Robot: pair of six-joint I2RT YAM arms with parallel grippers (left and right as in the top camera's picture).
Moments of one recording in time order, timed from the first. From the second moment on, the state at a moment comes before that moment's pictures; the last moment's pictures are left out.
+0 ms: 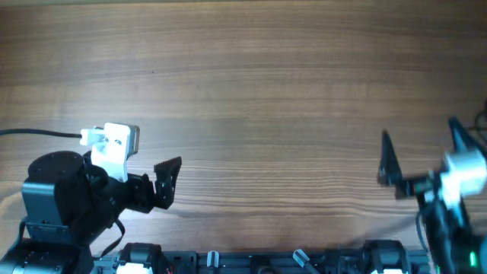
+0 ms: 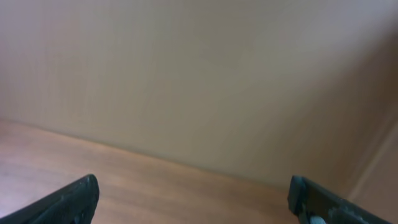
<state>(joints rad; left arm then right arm) -0.10 0.76 1.31 -1.25 0.27 -0.06 -0.02 0.31 0.86 -0.47 -0.16 -0.19</state>
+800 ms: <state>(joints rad) -0.10 0.76 1.31 -1.25 0.27 -0.06 -0.02 0.02 0.40 -0.47 -0.01 0.46</state>
